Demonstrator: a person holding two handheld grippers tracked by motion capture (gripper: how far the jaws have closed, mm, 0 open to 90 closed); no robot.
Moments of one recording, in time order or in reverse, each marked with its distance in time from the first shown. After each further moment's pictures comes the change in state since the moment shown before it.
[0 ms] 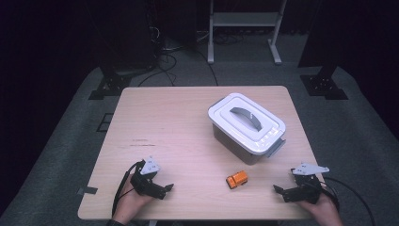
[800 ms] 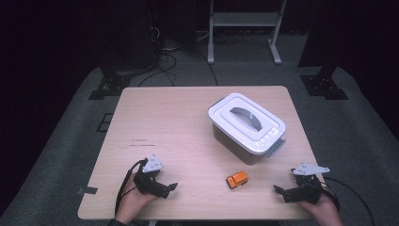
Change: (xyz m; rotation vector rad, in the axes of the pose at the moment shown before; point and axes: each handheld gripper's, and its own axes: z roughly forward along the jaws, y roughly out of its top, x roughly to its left) left arm -0.010 0.016 -0.001 -0.032 -0.049 -0.016; right arm 0.000 -0.001 -0.001 0.001 -0.003 0.001
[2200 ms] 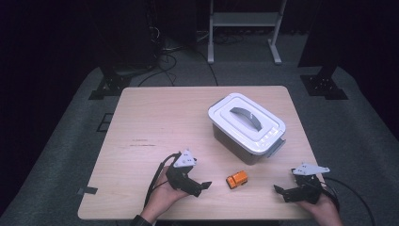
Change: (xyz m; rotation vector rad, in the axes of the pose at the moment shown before) left arm -0.061 0.074 0.039 -0.110 -0.195 0.067; right arm 0.000 0.000 0.000 0.000 -0.003 0.003
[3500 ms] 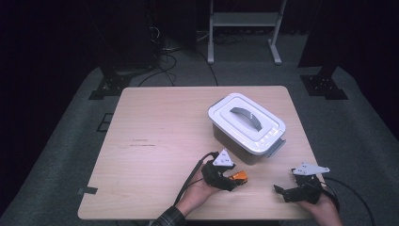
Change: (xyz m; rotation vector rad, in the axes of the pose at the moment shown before) left arm -0.033 0.037 0.085 0.028 -0.123 0.090; right arm 0.000 0.000 0.000 0.001 -0.001 0.000
